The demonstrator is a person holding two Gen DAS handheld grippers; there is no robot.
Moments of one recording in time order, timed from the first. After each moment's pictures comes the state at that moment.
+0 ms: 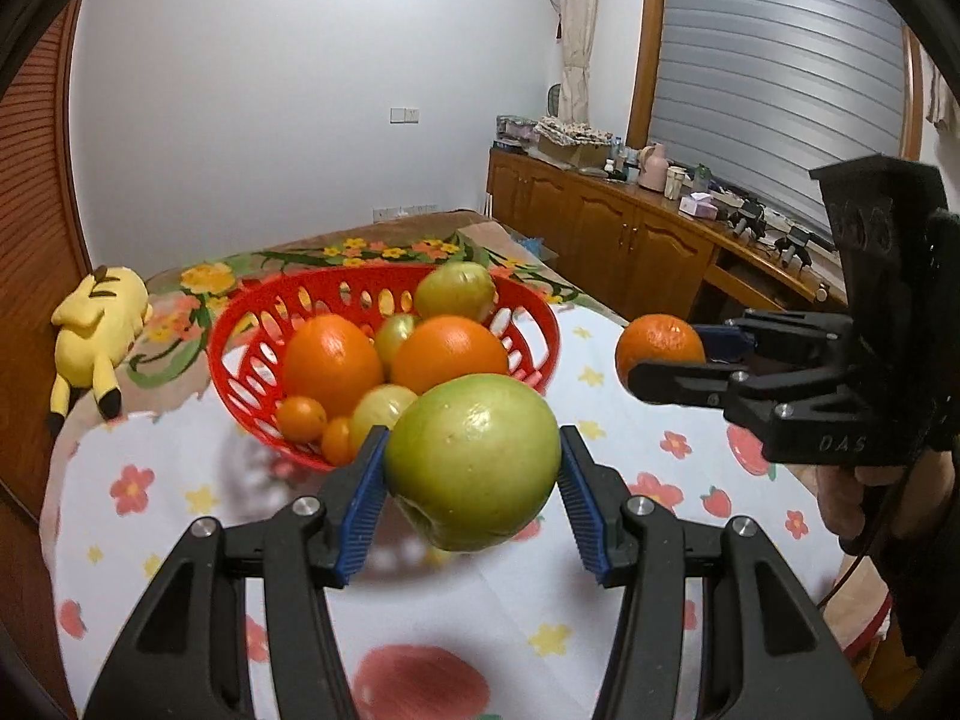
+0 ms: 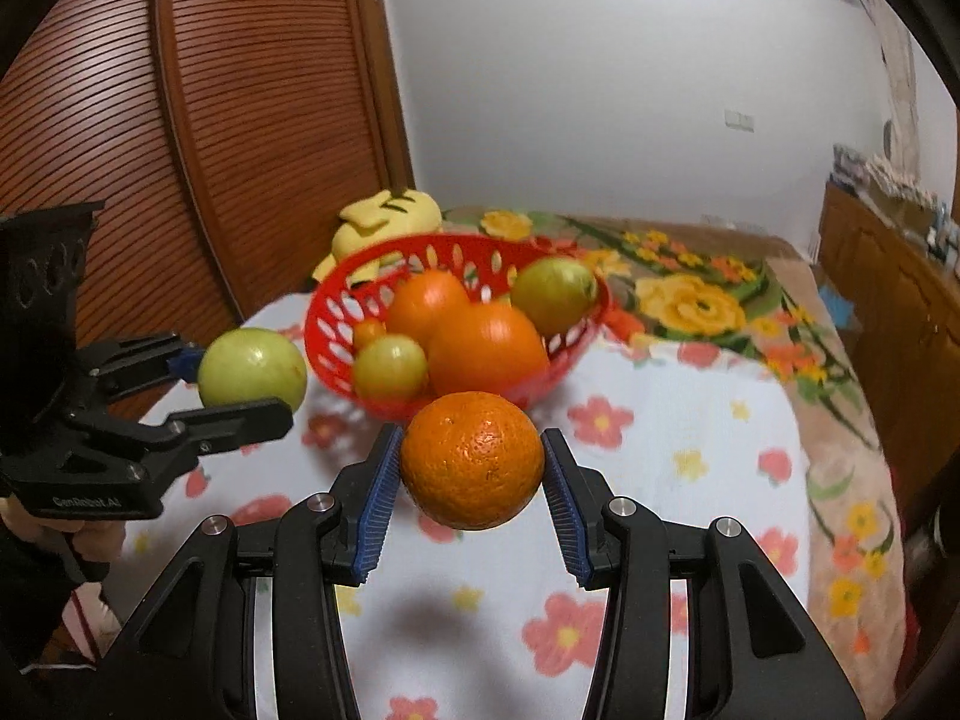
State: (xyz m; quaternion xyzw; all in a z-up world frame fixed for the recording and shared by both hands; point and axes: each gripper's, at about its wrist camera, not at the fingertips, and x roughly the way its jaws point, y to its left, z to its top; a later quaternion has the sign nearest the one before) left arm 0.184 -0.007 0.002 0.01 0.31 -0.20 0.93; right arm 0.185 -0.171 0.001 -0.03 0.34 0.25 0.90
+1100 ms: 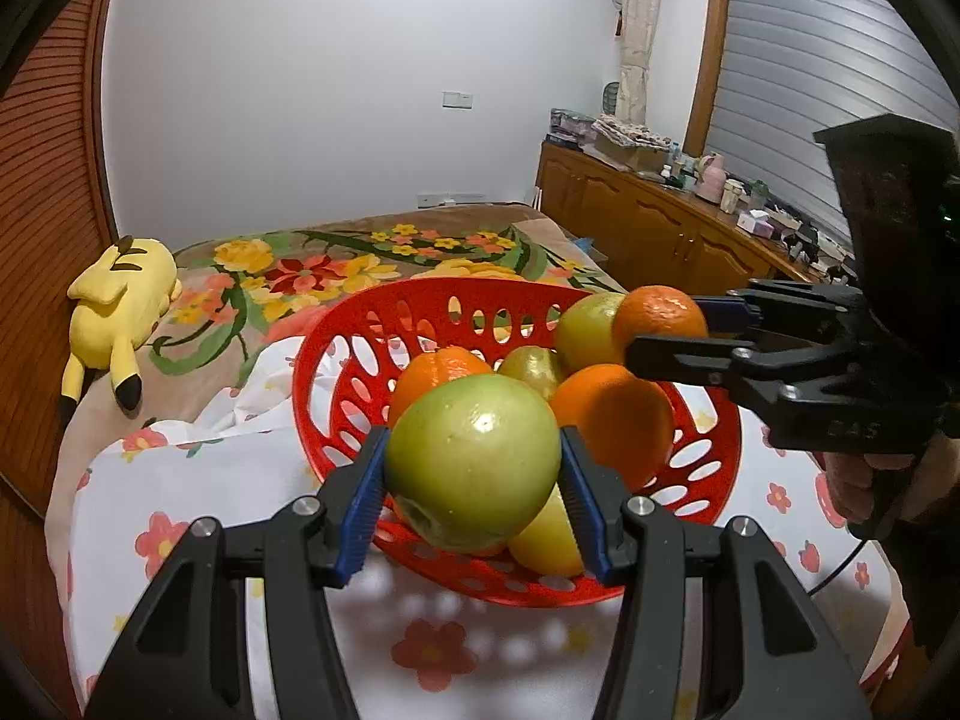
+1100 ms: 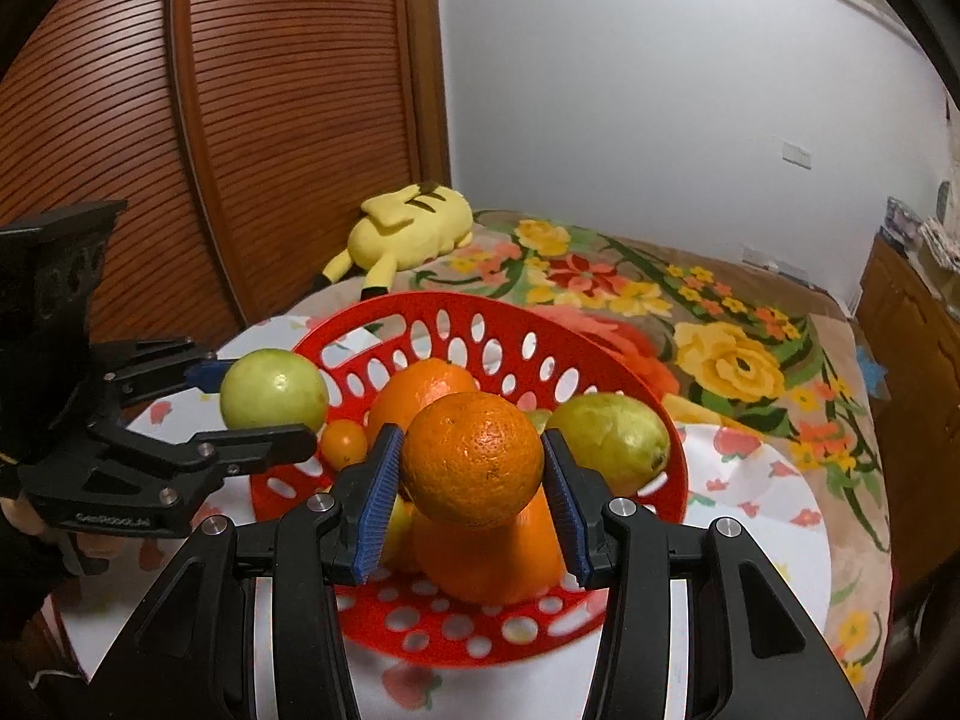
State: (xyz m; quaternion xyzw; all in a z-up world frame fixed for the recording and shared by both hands) left arm 0.268 0.045 -0.020 -0.02 0.34 -0.15 0.93; right arm 0.293 -0.110 0.000 -0.09 0.34 0.30 0.89
